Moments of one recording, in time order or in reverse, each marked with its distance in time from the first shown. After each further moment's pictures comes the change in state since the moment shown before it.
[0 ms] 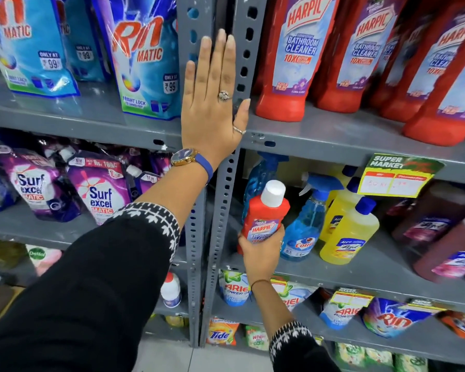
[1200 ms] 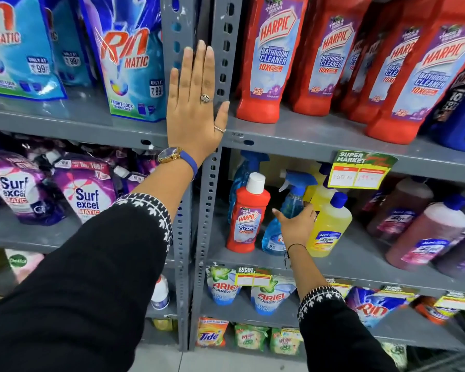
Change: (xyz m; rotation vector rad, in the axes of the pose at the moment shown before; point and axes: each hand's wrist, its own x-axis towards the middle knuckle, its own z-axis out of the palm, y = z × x) left_hand -0.001 0.002 -0.003 0.003 -0.024 -0.016; right_hand 0.091 -0.028 -0.082 -0.288 0.111 -0.059
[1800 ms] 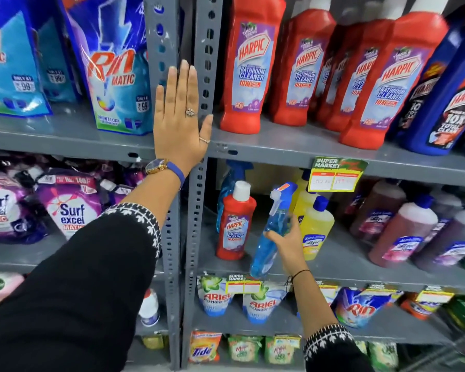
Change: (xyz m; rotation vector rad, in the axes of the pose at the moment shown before) left_hand 0.000 0.000 0.000 -0.024 -0.025 0.010; right_hand -0.031 0.006 -0.043 0.487 -0.388 0.020
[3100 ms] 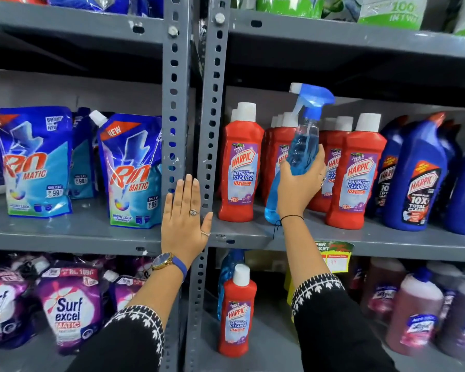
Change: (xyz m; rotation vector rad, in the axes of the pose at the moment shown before) left_hand 0.001 -0.001 -0.002 -0.053 -0.079 -0.007; right_hand 0.099 -0.278 0.051 0.038 0.669 -0.641
